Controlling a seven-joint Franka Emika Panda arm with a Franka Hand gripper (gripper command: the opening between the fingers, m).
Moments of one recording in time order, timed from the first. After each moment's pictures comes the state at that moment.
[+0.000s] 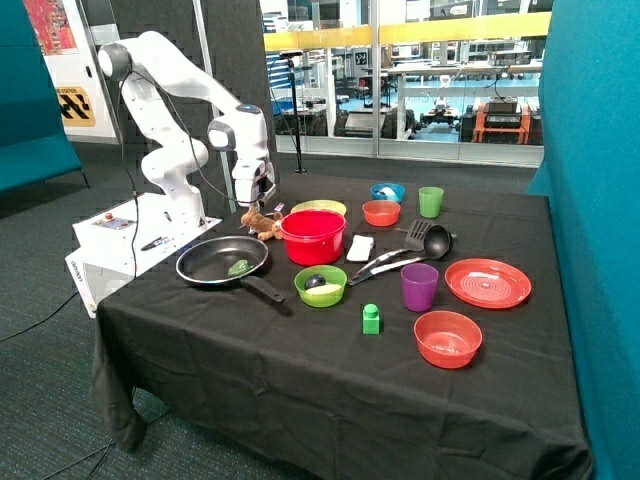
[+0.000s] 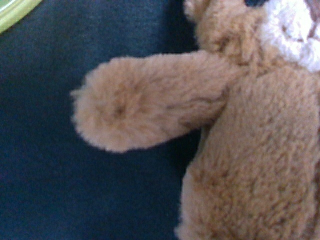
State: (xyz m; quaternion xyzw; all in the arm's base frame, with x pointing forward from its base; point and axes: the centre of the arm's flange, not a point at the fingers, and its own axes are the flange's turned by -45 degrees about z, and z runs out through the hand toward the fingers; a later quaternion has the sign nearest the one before) arm 0.366 -0.054 0.345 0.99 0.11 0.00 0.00
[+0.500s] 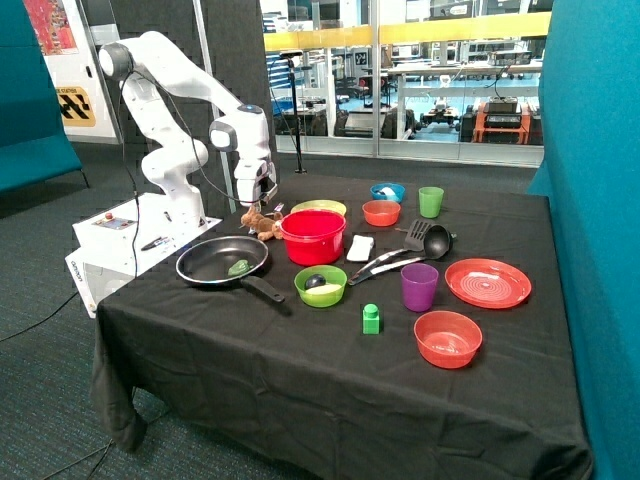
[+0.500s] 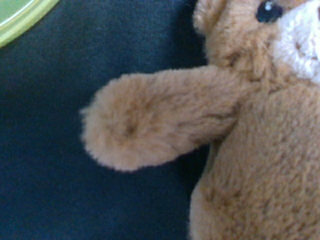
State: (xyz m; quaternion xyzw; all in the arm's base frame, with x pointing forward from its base) arm 0.370 -0.050 0.343 0.99 0.11 0.00 0.00
